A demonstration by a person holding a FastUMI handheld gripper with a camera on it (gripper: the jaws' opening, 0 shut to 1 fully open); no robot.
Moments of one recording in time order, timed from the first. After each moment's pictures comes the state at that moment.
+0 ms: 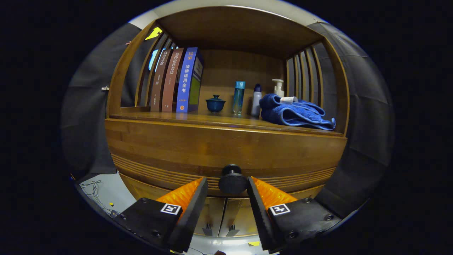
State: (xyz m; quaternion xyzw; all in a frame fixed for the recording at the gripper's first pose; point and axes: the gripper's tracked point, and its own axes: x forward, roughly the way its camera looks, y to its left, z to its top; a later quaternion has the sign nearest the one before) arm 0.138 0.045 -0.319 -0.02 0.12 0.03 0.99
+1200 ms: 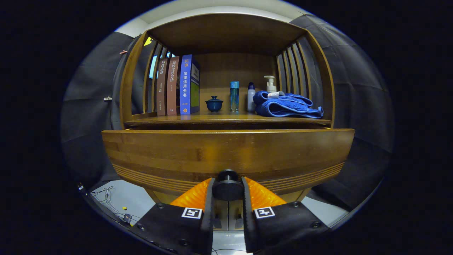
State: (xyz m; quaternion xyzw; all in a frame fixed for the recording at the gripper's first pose) arm 0.063 0.032 -0.310 0.03 0.13 0.03 0.99
